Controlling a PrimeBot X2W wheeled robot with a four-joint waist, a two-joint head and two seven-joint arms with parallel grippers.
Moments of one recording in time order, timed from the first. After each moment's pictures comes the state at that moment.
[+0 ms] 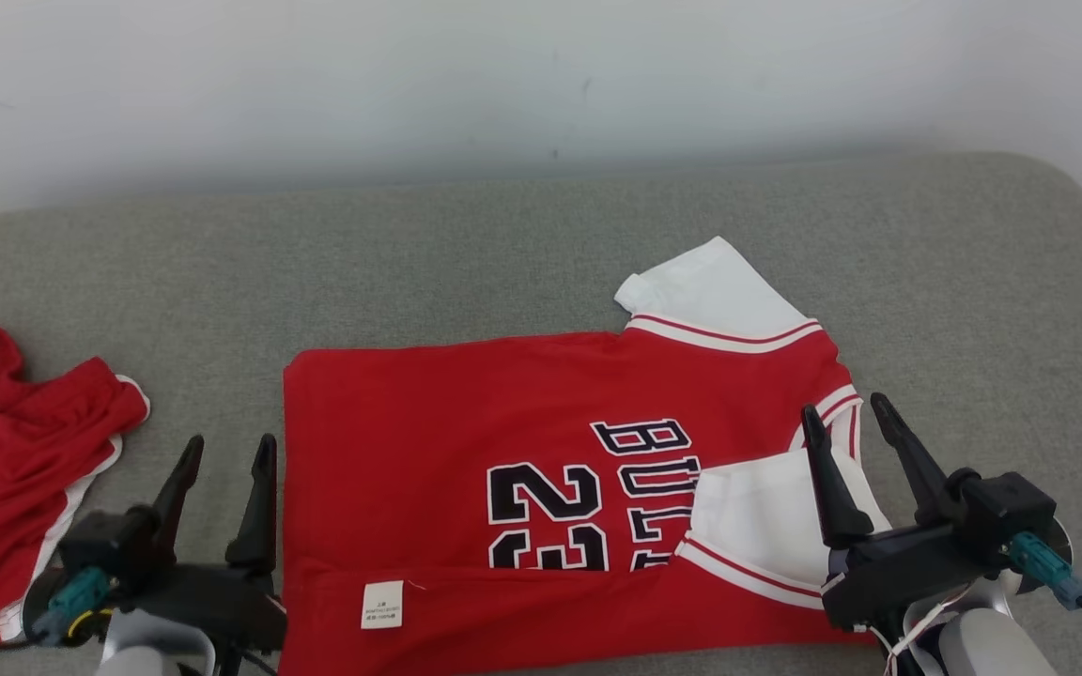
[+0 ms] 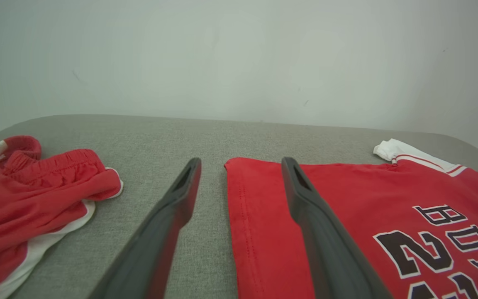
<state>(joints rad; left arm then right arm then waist) -0.29 0.12 -0.02 0.26 -0.19 -0.08 -0.21 -0.21 -0.22 0.30 0.19 0.27 0.13 -0.24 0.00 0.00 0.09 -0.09</state>
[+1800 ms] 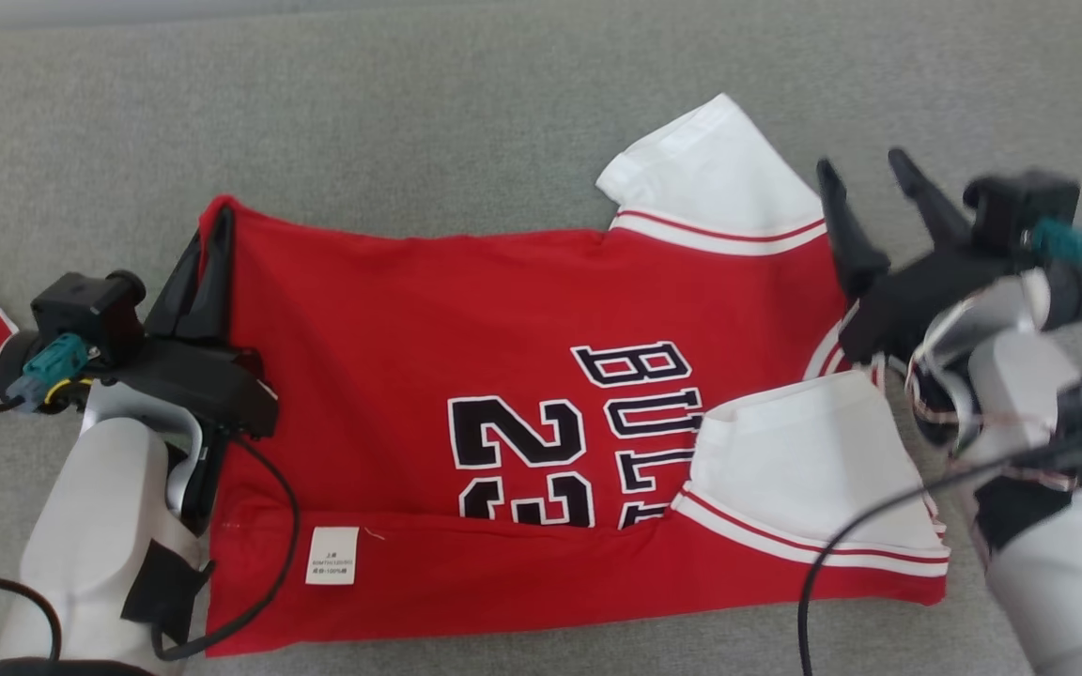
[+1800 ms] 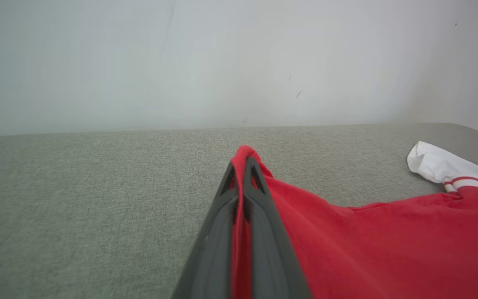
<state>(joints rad) -0.80 0.15 -0.09 0.61 -0.19 -0.11 -0.26 -0.76 -0.29 0.37 0.52 0.37 0.13 -0.08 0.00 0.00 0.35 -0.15</state>
